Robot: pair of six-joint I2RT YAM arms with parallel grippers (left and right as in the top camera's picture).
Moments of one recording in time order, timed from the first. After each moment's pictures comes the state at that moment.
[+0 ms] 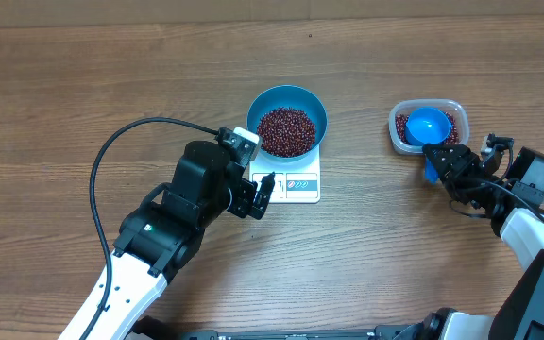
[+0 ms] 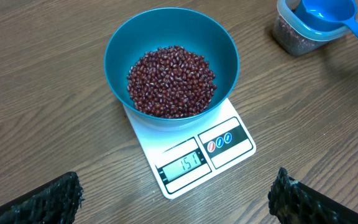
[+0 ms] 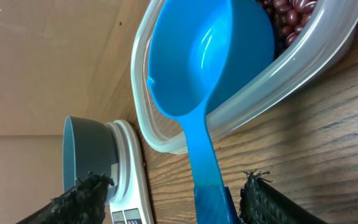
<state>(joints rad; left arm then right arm) -0.51 1.10 0.92 -0.53 0.02 -0.05 -0.46 1.51 0.64 -0.01 -0.84 0.50</state>
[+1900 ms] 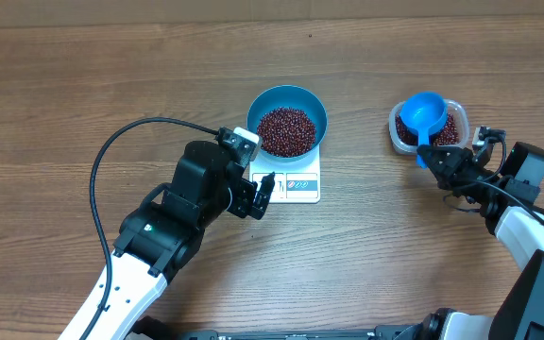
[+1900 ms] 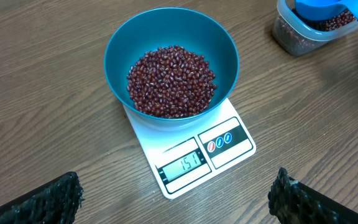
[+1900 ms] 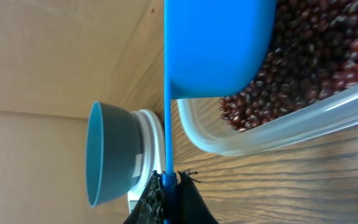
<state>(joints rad) -0.51 1.10 0.92 -0.53 0.02 -0.05 -0.42 1.51 0.64 0.07 -0.93 0.52</state>
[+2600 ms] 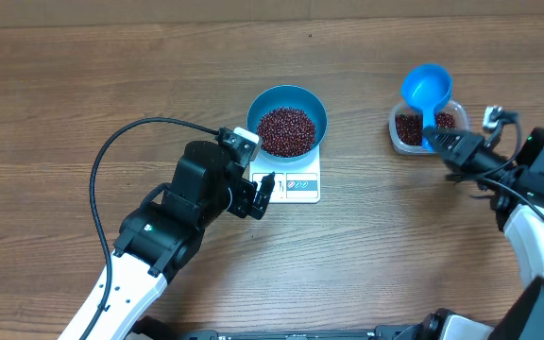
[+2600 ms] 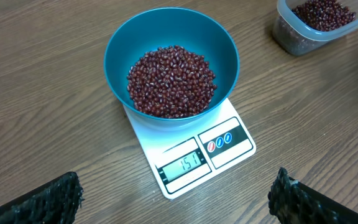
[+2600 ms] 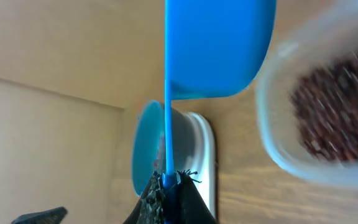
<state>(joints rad) -0.51 1.10 0.92 -0.53 0.02 -0.05 -0.42 1.41 0.73 0.05 -1.05 0.54</state>
